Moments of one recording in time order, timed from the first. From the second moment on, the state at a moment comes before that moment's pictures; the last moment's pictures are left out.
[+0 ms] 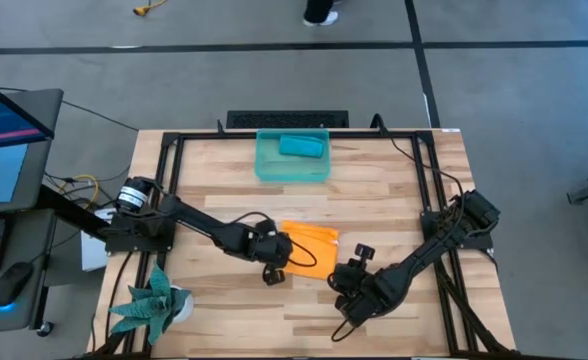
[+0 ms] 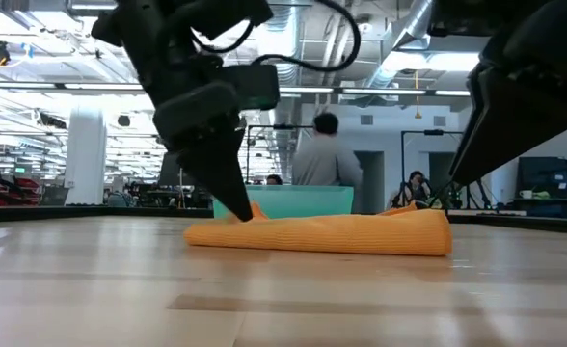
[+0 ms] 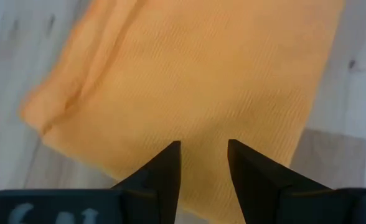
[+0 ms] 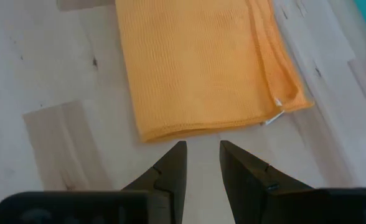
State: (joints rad) left arm -0.27 1.85 1.08 -0.31 -0.25 -0.41; right arm 0.68 1.87 1.21 -0.82 0.60 0.90
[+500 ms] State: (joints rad) left arm -0.25 1.85 1.01 0.11 -0.25 0.11; right arm 0.72 1.87 1.21 -0.72 0.60 0.94
